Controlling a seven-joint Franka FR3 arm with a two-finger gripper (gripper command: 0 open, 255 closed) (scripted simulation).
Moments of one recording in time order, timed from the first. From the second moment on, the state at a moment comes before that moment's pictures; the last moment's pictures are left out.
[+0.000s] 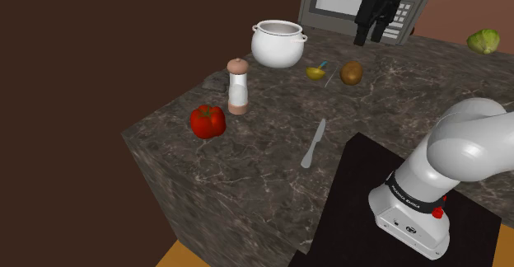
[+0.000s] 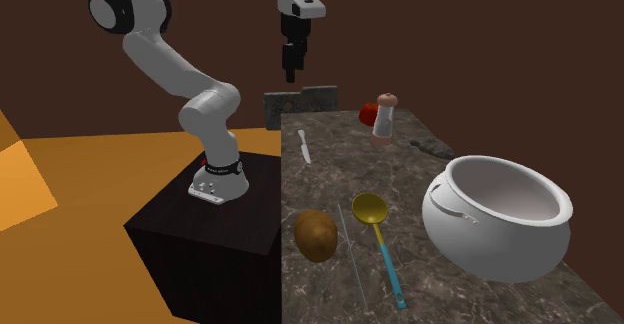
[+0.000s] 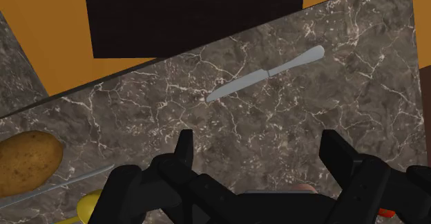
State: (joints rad) arm 0.02 -0.81 -0.03 -2.32 0.09 1.43 0.01
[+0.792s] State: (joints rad) arm -0.01 -0.51 -0.24 -2.22 0.07 1.56 -0.19
